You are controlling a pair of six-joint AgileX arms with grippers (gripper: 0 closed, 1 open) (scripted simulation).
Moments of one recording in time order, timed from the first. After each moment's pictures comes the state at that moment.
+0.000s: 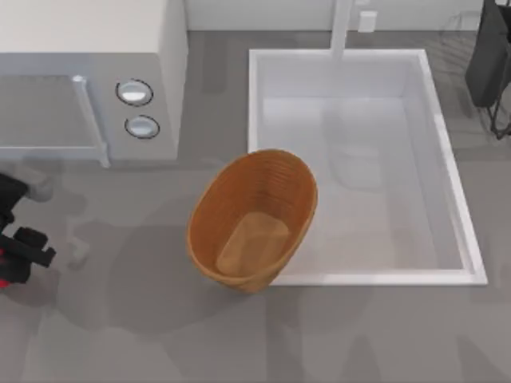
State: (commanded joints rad) left arm 0.06 1.76 0.99 -0.78 0.01 0.48; right arm 0.00 0.00 0.00 0.00 0.00 0.00
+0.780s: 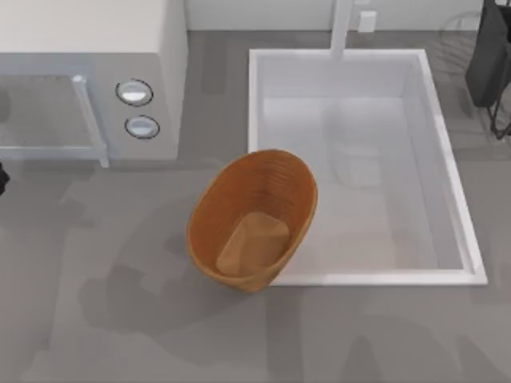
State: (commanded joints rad) left arm 0.05 1.60 1.35 -1.31 0.01 0.47; right arm 0.00 0.00 0.00 0.00 0.00 0.00
